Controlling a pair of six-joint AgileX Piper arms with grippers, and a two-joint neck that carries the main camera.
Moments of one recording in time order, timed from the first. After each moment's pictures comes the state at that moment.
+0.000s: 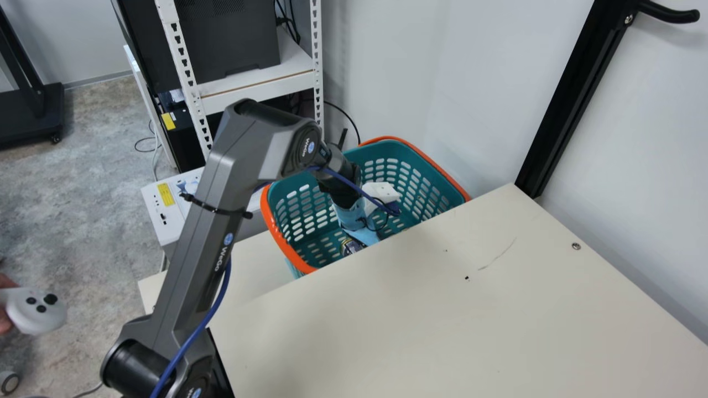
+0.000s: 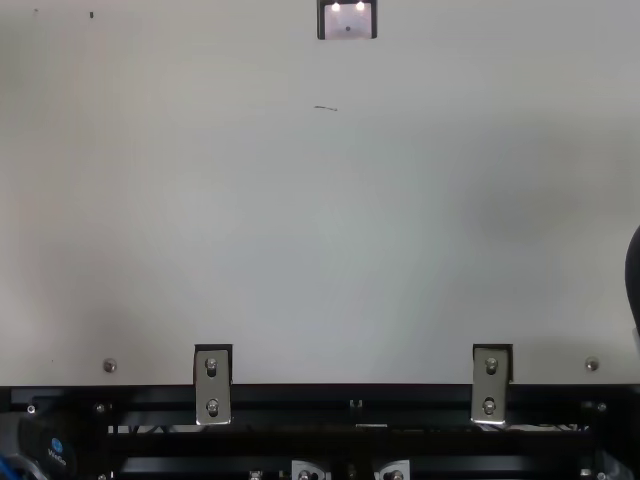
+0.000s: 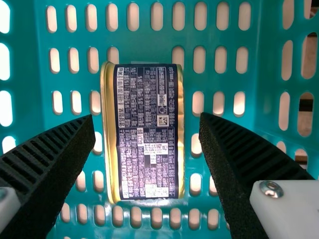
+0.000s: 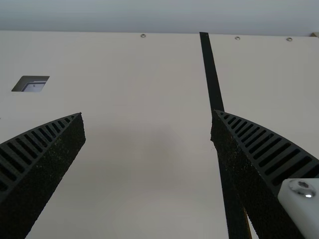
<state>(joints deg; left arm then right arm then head) 36.4 143.3 -79.8 -16.2 18.8 45.0 -4.0 13.5 -20.2 5.0 38.2 -6.4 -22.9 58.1</state>
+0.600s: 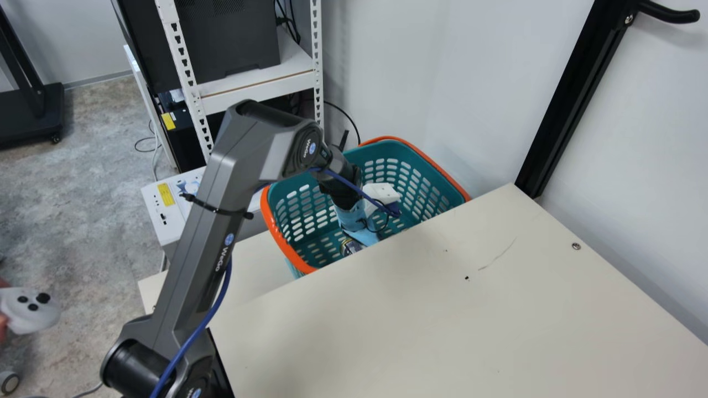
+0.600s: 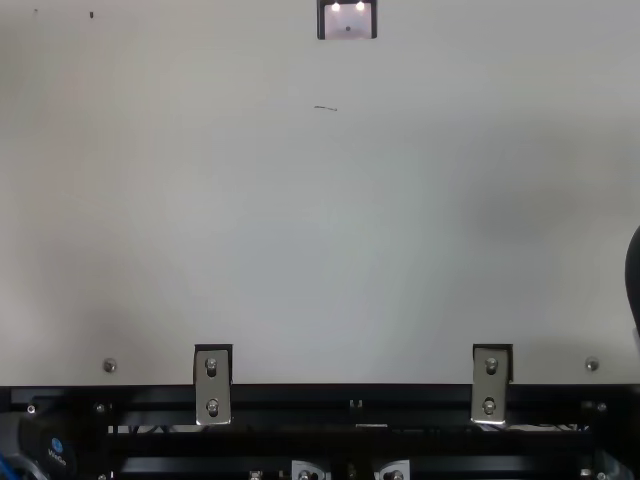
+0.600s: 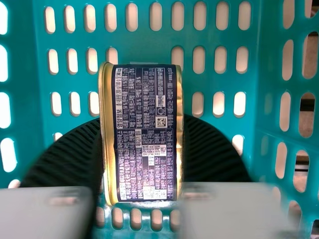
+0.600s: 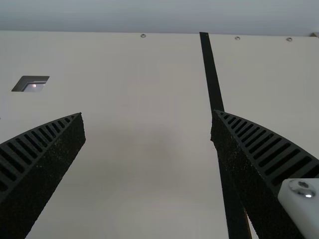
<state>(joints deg) 36.3 143.4 -79.8 -15.8 18.8 44.7 -4.0 13.5 -20.2 5.0 38.2 -6.4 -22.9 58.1</state>
